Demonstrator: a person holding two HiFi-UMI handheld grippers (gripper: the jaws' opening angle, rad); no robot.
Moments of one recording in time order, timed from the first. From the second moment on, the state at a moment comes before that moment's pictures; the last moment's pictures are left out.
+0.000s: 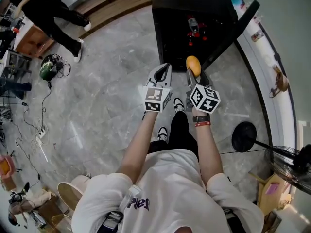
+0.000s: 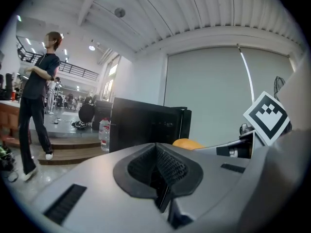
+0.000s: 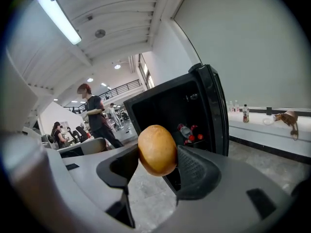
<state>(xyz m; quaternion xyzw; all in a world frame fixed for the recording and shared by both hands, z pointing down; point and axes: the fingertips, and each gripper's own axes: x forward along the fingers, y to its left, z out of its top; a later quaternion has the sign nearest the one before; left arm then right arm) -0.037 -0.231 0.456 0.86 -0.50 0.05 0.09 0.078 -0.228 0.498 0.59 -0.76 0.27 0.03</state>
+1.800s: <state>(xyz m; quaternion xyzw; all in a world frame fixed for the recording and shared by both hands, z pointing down) -0.025 -0.310 0.578 0.85 -0.50 0.07 0.14 0.078 -0.388 0.630 0.57 -0.78 0.26 0.08</state>
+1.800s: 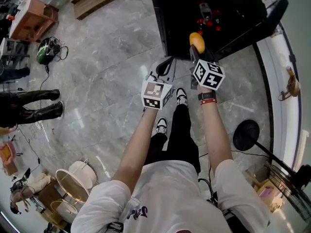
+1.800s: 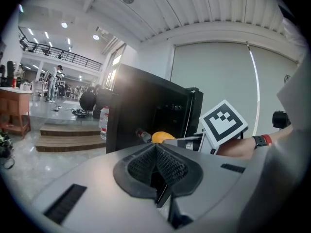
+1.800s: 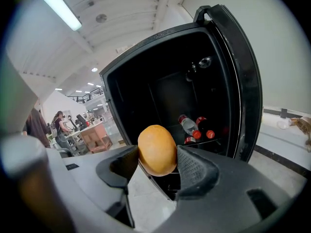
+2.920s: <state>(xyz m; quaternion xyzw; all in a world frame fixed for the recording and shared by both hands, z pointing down) -0.041 -0.388 0.601 0.85 -0.50 0.06 0.14 0.043 -0.491 0.690 0.56 -0.79 0.23 0.11</state>
